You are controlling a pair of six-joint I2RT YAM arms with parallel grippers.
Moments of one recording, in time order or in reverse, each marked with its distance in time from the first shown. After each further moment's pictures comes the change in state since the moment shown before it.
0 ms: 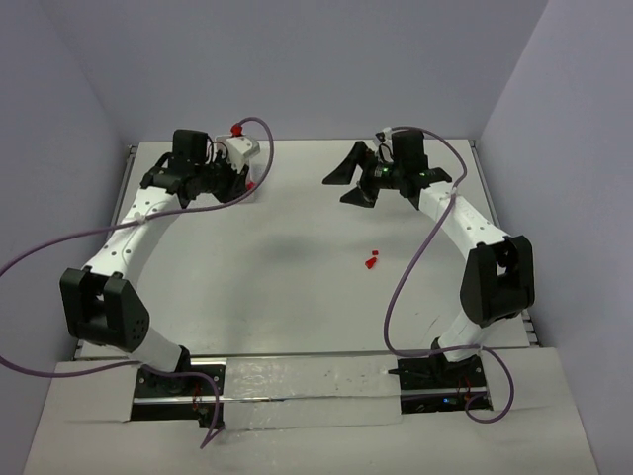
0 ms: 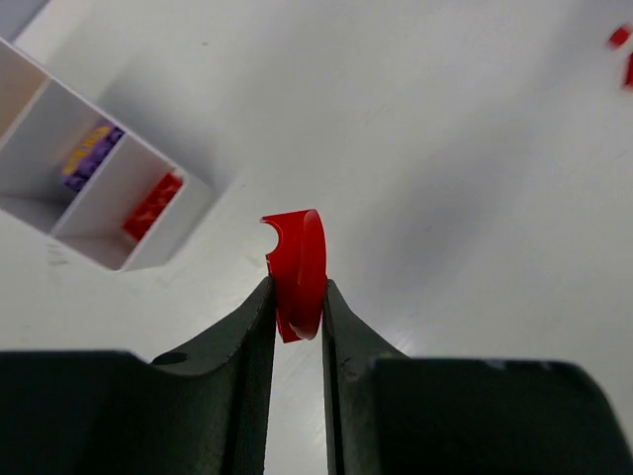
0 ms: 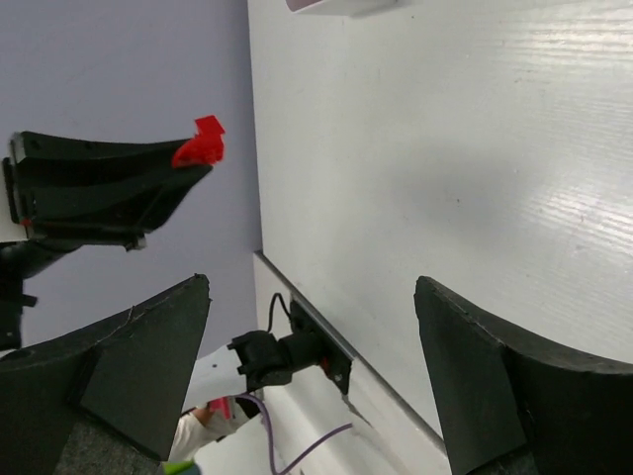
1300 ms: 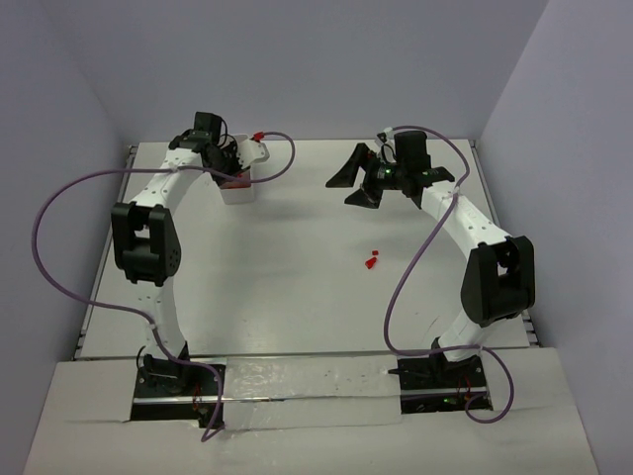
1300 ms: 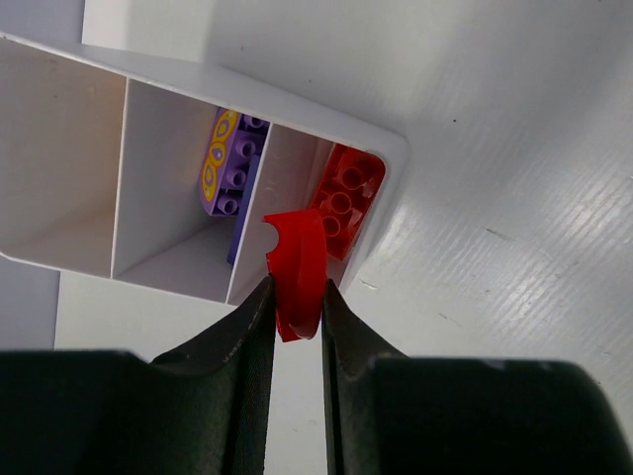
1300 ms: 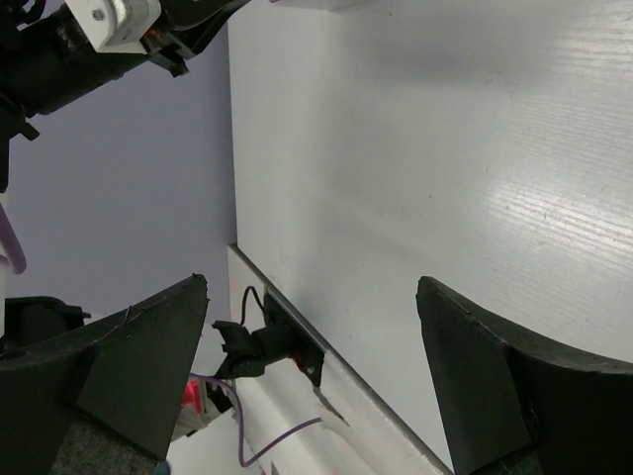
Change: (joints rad) left arm 0.067 0.534 0.466 -0.193 -0.220 0.665; right arm -0.026 -0.004 0.010 -0.056 -0.004 -0.102
